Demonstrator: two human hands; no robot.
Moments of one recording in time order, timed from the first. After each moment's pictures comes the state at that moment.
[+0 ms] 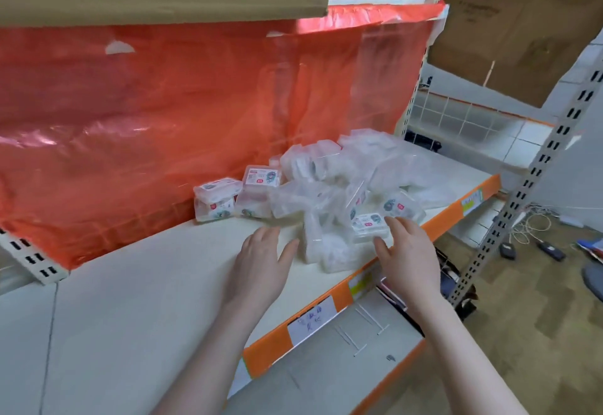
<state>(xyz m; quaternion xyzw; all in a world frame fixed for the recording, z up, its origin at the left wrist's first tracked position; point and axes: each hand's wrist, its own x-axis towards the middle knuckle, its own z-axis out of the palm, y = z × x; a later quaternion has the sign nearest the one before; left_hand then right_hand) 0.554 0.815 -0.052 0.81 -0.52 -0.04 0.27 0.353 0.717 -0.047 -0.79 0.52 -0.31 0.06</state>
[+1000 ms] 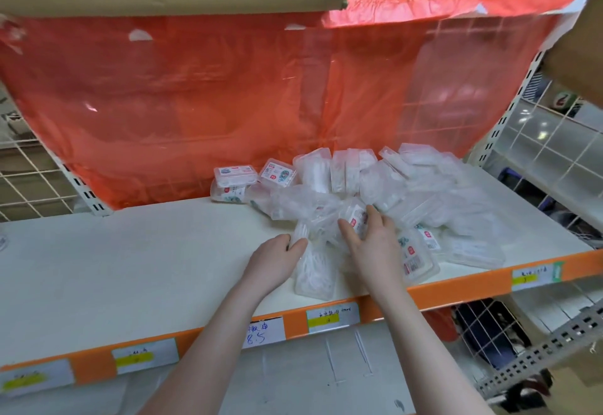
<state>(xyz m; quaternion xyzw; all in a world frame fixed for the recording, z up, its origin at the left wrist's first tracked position) 0.499 0.745 -0.045 0.88 -0.30 -0.19 0.30 0.385 0.624 -0.038 -0.82 0.38 -0.30 0.31</state>
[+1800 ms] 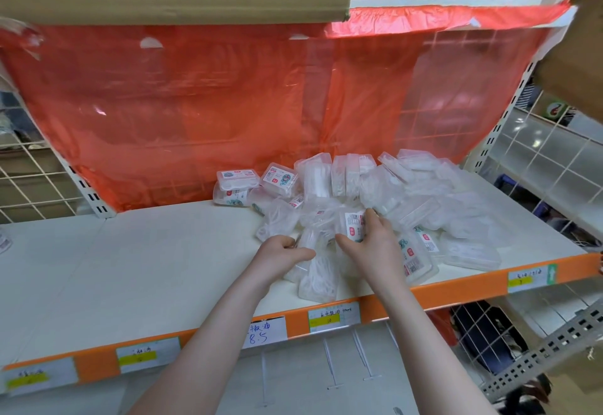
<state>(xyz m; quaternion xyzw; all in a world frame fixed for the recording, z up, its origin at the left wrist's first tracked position) 0.498 0.747 -0.038 0.78 -0.22 -0.32 0.49 0.383 0.621 -0.035 -0.83 0.37 -0.26 0.32</state>
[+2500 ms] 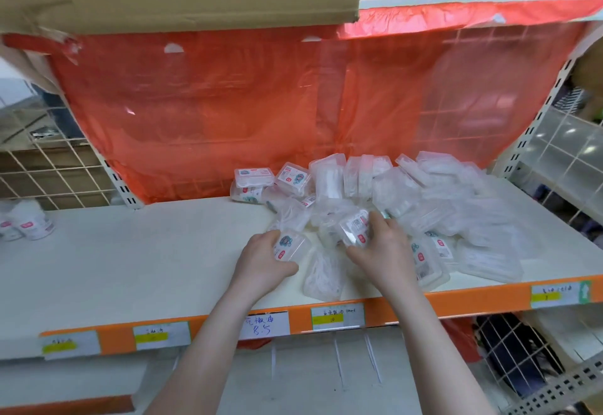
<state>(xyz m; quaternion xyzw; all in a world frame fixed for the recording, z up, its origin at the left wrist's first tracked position) 0.486 0.777 -0.026 0.90 -0.25 -0.12 0.34 0.376 0.613 -0.034 -0.88 0.30 -0.27 0.26</state>
